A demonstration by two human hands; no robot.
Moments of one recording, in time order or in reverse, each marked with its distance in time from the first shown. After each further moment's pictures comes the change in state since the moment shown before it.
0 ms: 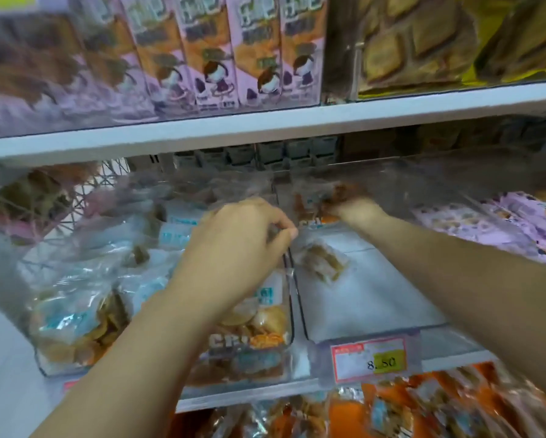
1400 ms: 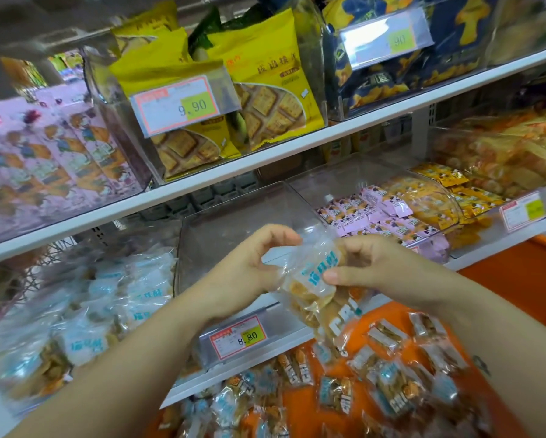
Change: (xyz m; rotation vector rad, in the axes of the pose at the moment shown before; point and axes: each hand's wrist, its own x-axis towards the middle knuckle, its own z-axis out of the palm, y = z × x) left_hand -0.014 0.162 0.030 -0.934 -0.483 0.125; right_hand -0.223 0.058 -0.178 0.464 -0.306 -0.196
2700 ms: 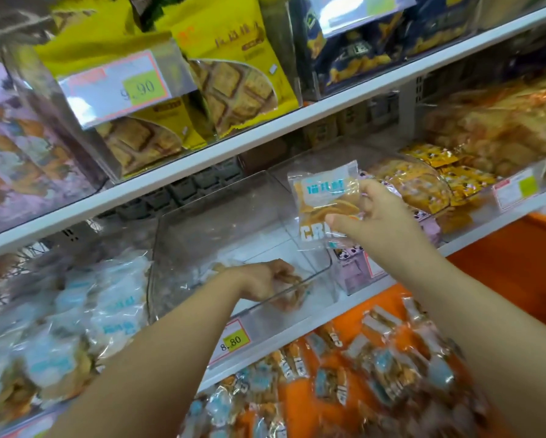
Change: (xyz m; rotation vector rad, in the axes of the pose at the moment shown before) left_hand 0.086 -0.089 -0.001 0.782 -0.387 -0.525; right_hand 0.029 0.018 -0.018 -0.024 0.569 -0.113
